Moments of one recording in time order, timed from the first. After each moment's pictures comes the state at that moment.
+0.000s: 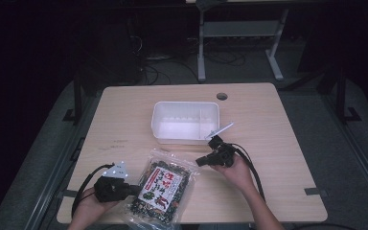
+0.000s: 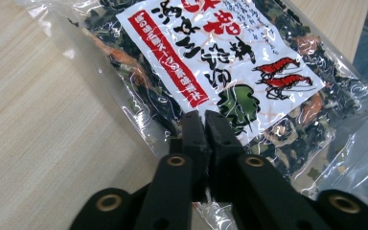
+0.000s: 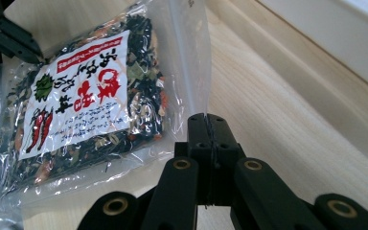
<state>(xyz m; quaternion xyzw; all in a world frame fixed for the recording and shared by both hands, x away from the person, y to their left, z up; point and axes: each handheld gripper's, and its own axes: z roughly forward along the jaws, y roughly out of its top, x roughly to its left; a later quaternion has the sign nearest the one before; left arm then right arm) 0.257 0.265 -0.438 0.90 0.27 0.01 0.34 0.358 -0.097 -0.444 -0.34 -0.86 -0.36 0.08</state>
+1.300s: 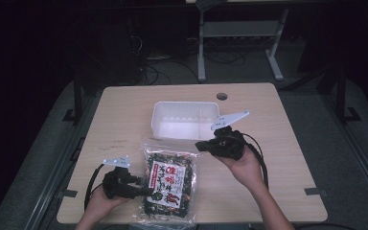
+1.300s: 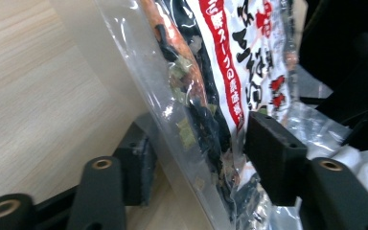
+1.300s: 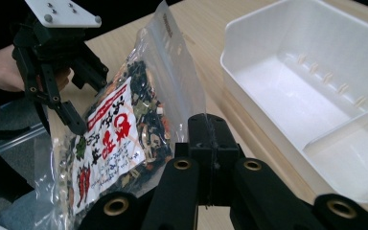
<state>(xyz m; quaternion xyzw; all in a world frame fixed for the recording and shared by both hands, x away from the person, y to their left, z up) 0.275 0.255 -0.444 0.84 0.30 -0.11 0.44 0.319 -0.104 -0.341 -0.27 -0.85 -0.45 -0.04</state>
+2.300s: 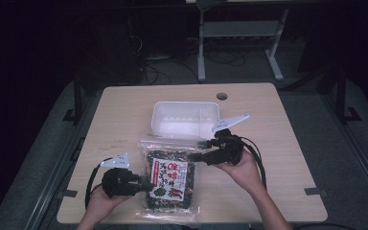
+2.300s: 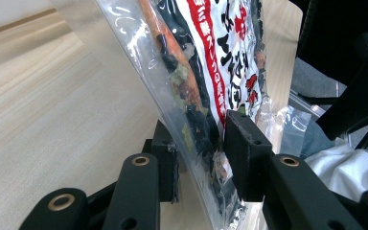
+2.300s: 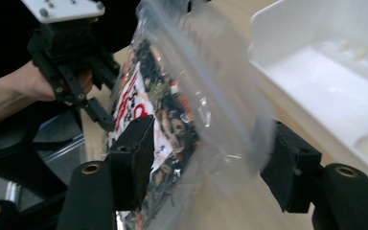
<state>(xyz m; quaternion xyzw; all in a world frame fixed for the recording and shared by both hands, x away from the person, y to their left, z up) 0.269 0.247 -0.426 0.85 0.27 -0.05 0.45 0.322 -0.102 -0.365 -0.28 -0.83 -0.48 0.04</state>
